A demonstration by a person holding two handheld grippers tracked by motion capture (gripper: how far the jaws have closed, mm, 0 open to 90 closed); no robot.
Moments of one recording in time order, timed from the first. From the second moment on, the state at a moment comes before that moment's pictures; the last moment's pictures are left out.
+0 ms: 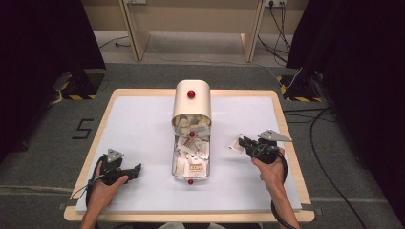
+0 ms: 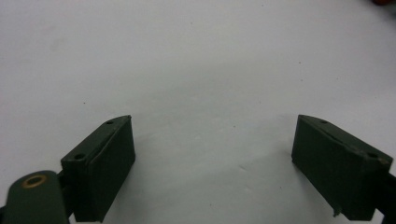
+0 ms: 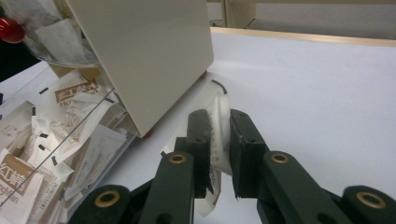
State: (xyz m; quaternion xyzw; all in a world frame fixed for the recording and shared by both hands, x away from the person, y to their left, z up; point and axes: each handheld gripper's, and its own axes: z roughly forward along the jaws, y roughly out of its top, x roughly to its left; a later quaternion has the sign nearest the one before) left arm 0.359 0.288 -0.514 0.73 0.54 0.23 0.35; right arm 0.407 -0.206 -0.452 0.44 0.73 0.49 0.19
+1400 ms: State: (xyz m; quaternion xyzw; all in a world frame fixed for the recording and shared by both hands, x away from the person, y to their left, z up) left arm 0.359 0.288 -0.514 0.73 0.54 0.23 0.35; right arm 0.418 -0.202 -0.481 0.45 0.75 0.46 0.17
